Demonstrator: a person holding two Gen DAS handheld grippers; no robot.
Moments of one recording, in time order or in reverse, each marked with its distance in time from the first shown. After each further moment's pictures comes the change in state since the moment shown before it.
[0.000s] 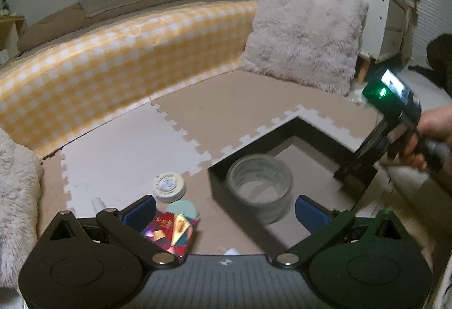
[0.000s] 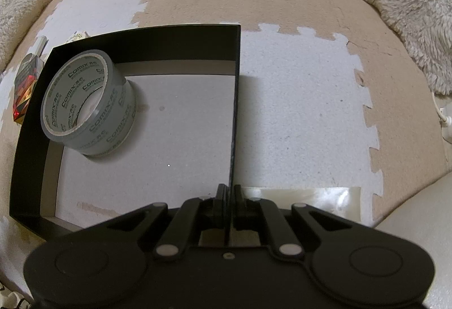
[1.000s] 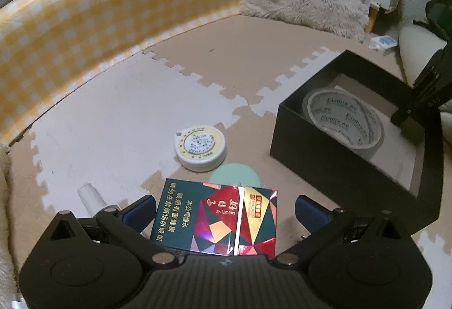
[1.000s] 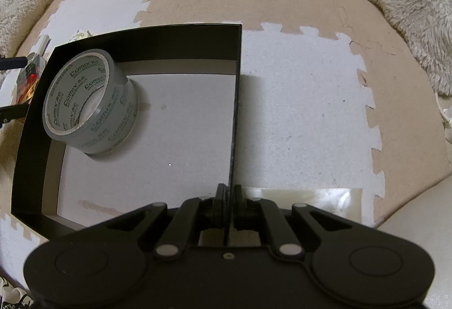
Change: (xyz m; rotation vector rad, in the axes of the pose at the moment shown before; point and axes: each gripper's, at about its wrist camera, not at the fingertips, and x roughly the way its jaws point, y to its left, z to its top) left arm 0.113 0.082 -0.034 0.086 0.139 -0.091; right arm 0.001 -0.002 0.001 -0.004 0.006 0.018
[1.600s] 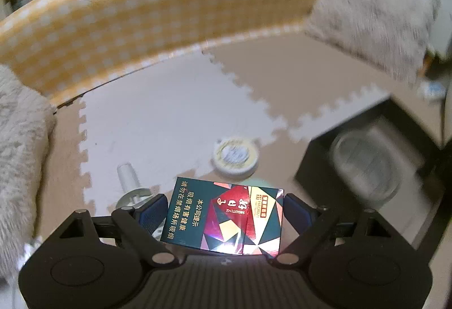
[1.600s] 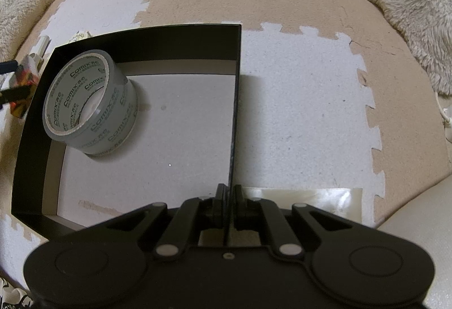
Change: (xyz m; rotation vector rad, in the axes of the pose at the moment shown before) left arm -0.031 -0.010 0.018 -0.278 -0.014 0.174; right arm 0.000 0.000 0.000 0.001 -0.001 0.001
